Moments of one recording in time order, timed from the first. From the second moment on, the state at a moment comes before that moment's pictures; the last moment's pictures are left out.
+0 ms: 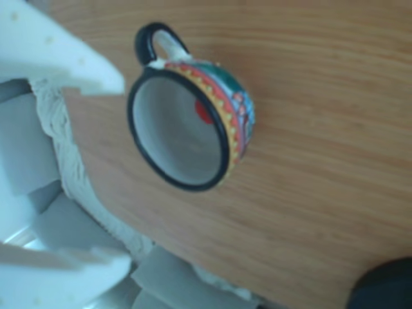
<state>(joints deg) -11.1 103.2 67.3 94.2 -9.8</state>
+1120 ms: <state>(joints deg) -15.4 126.2 92.1 94.2 -5.5</state>
